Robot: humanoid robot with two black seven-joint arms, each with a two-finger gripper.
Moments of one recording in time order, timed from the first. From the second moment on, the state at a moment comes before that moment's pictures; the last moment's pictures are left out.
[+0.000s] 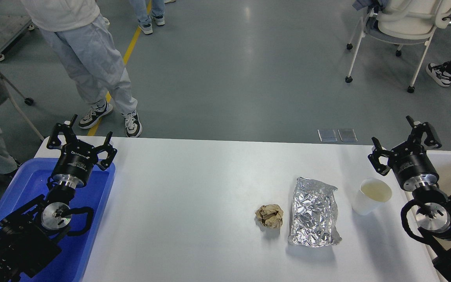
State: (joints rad) left arm -0.58 0.34 -0.75 -0.45 -0.17 -0.63 -0.53; right arm 0.43 -0.39 1.07 0.82 -0.15 0.16 0.36
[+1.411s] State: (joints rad) left arm -0.58 0.34 -0.76 -0.45 -0.17 -0.63 -0.53; right arm 0.42 -0.42 1.07 0.82 -0.15 0.14 0.36
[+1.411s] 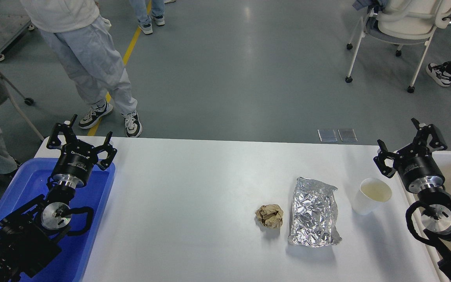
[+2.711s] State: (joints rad) left arm -0.58 0.34 -0.75 -0.45 -0.17 -0.64 -0.52; right arm 0.58 -0.85 0.65 1.01 -0.70 0.22 0.11
